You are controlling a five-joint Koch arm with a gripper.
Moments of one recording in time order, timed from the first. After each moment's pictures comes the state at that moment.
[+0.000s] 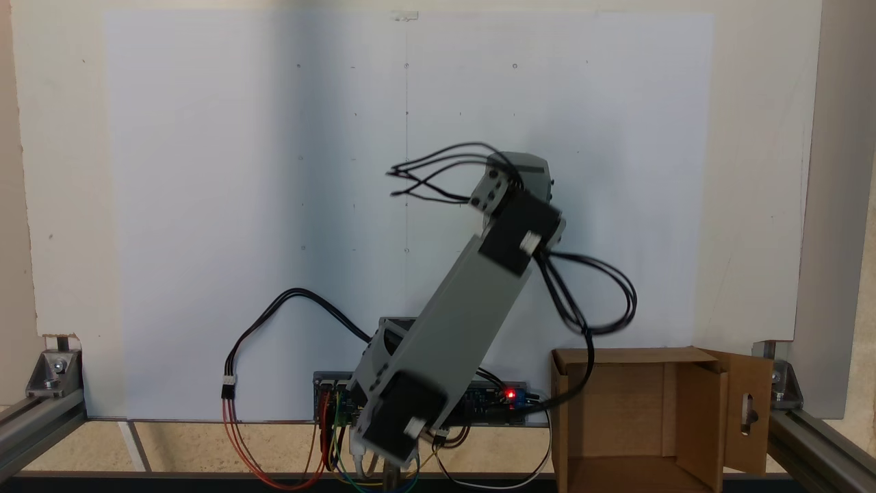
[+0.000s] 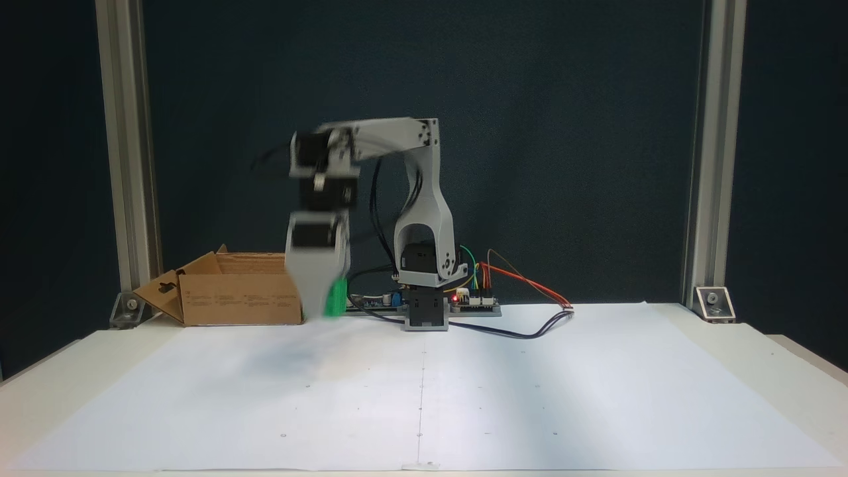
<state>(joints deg) 30.9 86.0 85.0 56.9 -28.1</state>
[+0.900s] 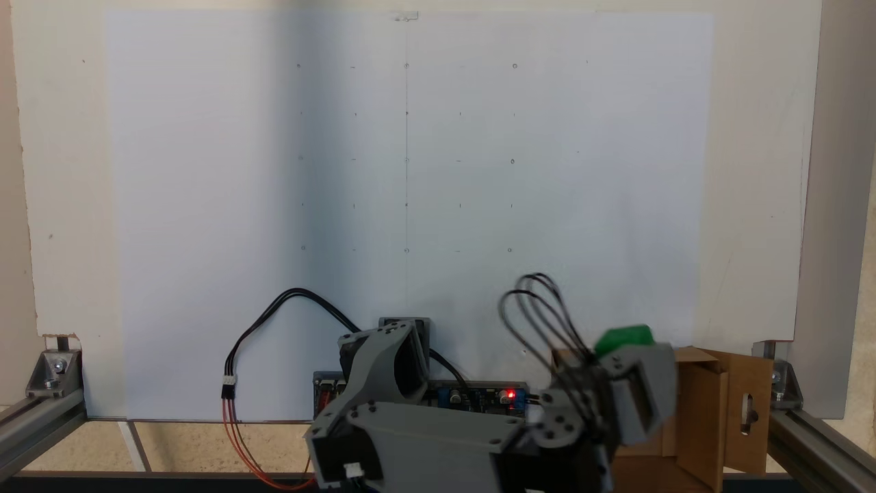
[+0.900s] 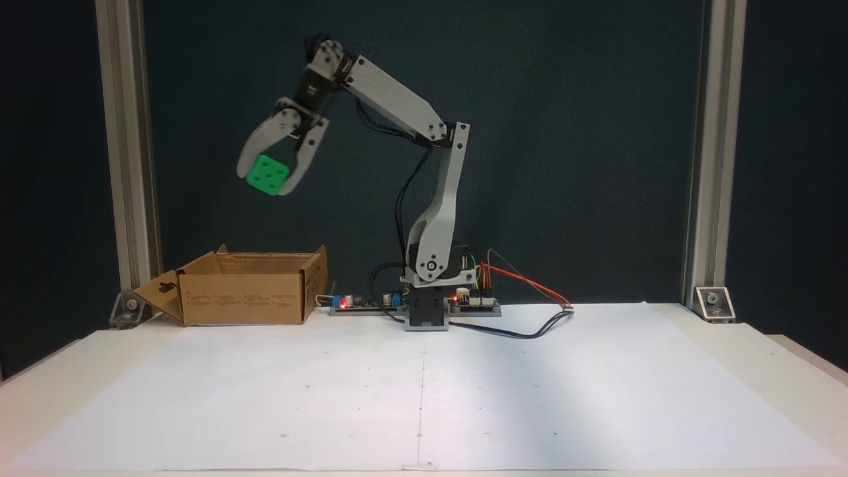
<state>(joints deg) 77.5 100.1 65.0 63.4 -8.3</state>
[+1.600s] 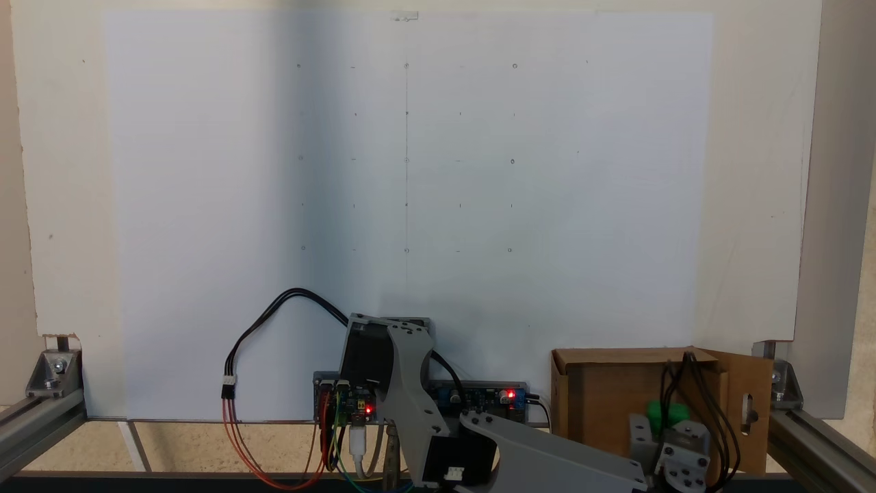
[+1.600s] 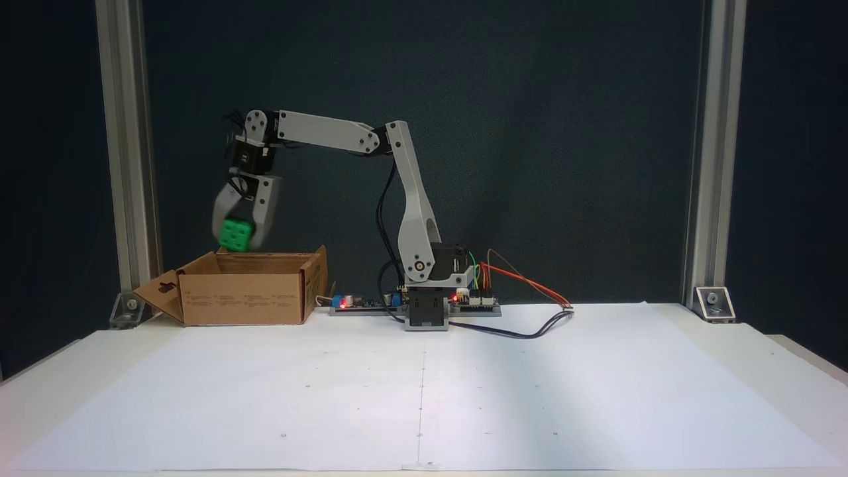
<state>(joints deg) 101.8 75.1 63.0 54.1 -12.9</state>
